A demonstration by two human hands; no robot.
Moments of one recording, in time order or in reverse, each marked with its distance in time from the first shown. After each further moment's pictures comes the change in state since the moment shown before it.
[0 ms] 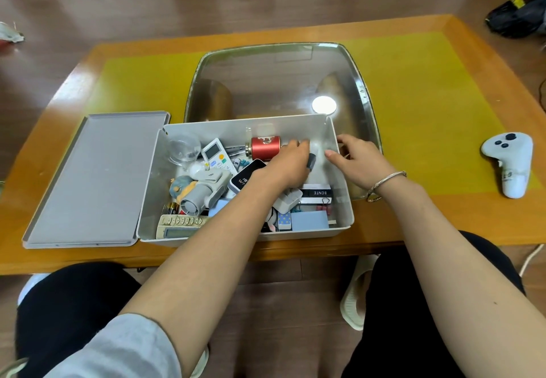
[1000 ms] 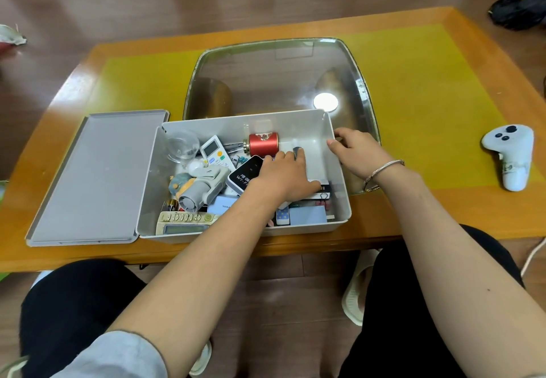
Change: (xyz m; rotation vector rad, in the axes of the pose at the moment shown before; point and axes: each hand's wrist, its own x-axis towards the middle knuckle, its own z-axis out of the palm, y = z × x) left_hand -0.028 0.007 0.010 0.392 -0.054 -0.044; right_hand 0.004 -0.005 -0.007 0.016 -0.011 0.026
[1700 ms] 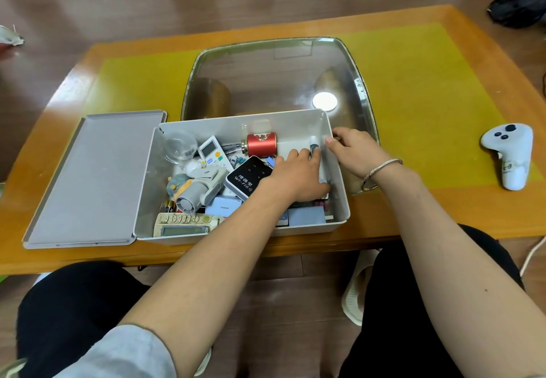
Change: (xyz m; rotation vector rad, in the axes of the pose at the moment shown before) left_hand 0.012 0.016 0.004 -0.042 0.032 0.095; right_hand 0.002 -0.001 -0.001 -0.025 0.004 -0.008
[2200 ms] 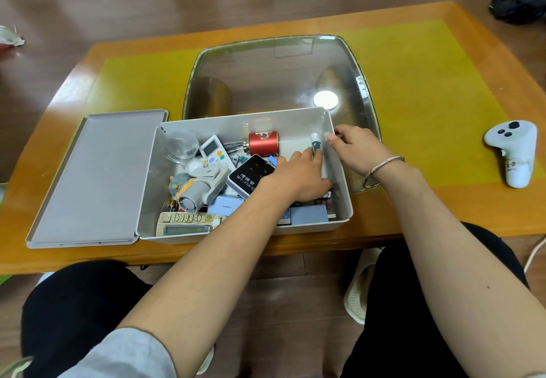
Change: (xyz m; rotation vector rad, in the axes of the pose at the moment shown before) left_hand -0.004 0.000 -0.004 -0.053 -0.071 0.000; right_hand -0.002 -0.006 -0.003 -0.024 0.005 -0.006
